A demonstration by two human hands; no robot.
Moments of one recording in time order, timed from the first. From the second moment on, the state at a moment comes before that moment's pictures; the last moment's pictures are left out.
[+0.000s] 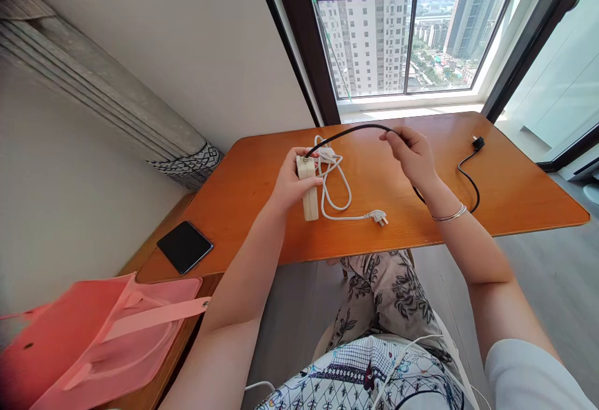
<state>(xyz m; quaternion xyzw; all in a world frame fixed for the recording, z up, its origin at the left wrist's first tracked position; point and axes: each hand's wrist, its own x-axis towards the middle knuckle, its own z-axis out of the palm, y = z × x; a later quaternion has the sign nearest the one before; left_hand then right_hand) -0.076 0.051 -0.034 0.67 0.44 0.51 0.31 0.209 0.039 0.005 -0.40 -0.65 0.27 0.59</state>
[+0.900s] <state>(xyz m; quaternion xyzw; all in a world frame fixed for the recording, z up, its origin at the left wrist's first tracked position) -0.012 0.112 -0.008 0.71 0.21 0.34 0.58 0.183 0.119 0.031 -0.38 -0.60 0.15 0.69</state>
